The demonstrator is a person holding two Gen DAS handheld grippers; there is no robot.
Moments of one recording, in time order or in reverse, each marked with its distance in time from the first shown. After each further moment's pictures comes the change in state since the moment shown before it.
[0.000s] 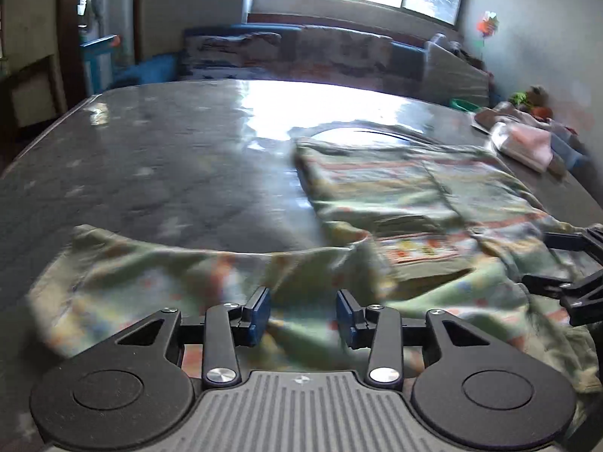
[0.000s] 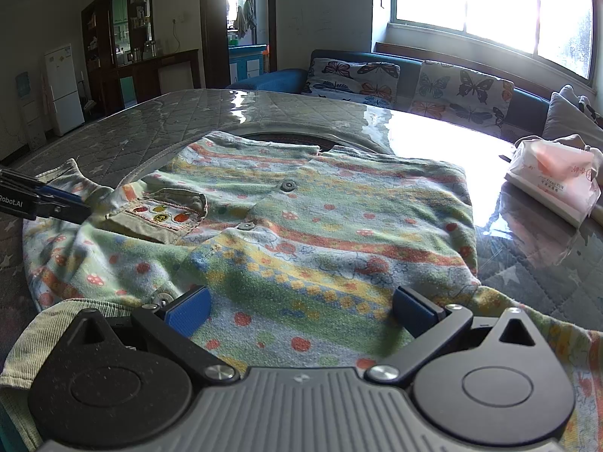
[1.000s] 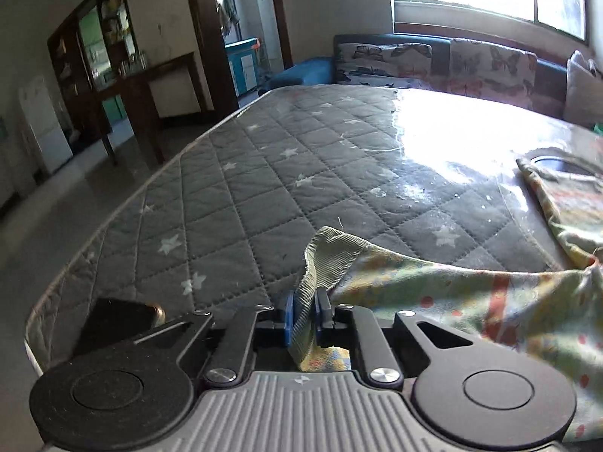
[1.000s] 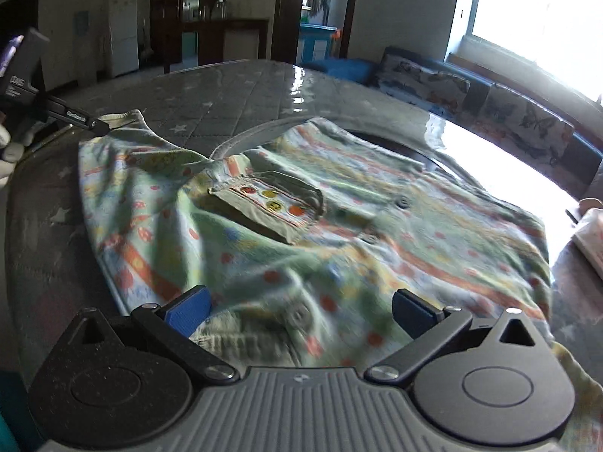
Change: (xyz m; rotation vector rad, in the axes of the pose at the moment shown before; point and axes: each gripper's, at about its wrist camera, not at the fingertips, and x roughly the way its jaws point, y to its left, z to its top) left arm -0.012 0.091 -0.006 -0.104 -0.036 0.491; right arm -0.003 0.069 0.008 -0.218 0.072 0.092
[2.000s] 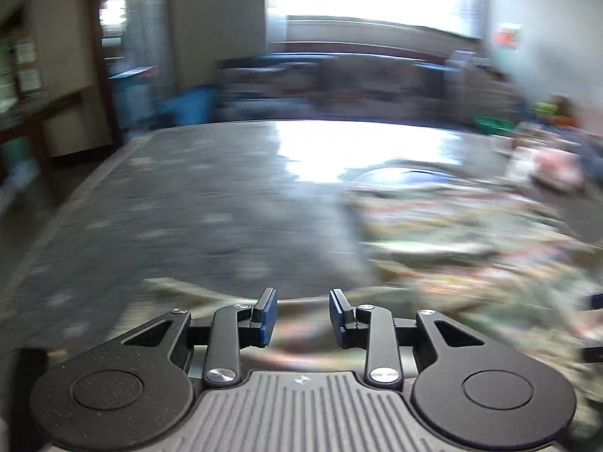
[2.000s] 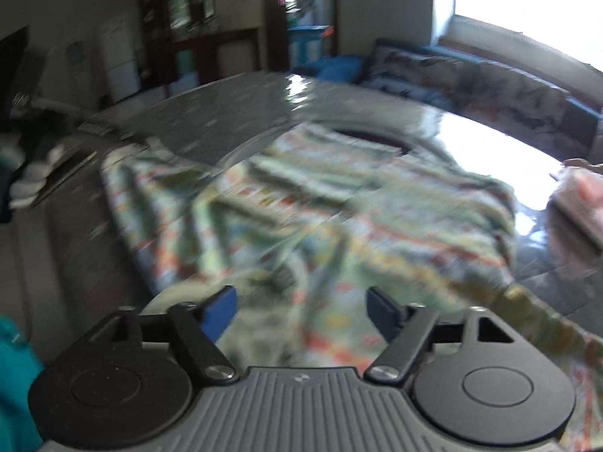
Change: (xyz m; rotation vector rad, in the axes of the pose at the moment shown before) left arm -0.073 -0.073 0.019 0.156 -0.056 -0.418; right arm -0.061 -0.016 -0.013 0.082 0.007 0.105
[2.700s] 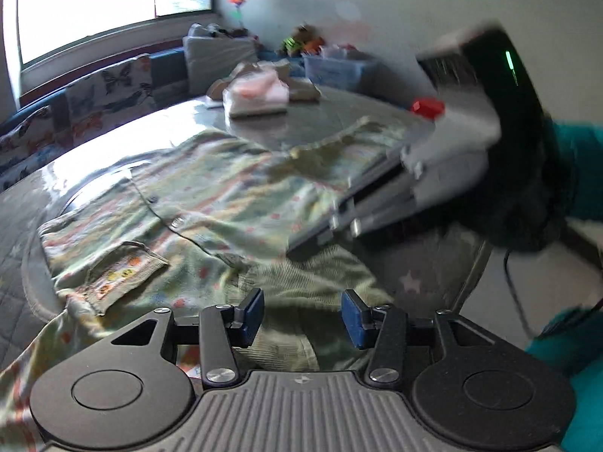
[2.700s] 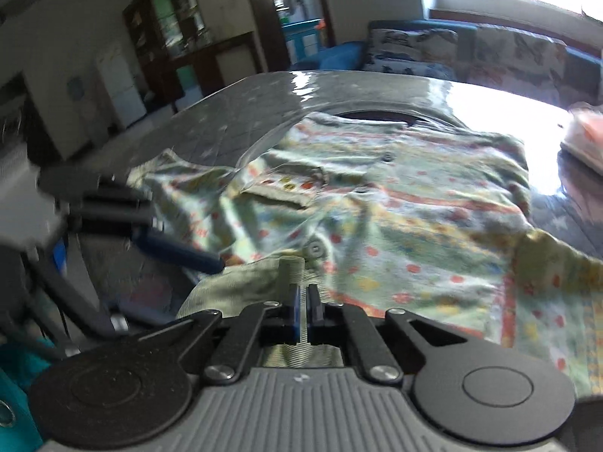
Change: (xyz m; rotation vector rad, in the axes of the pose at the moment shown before) left arm -0.021 -0.152 -0.047 0.514 0.070 -0.557; right arm -0.011 -0.019 -0.013 0.204 -0.011 0.065
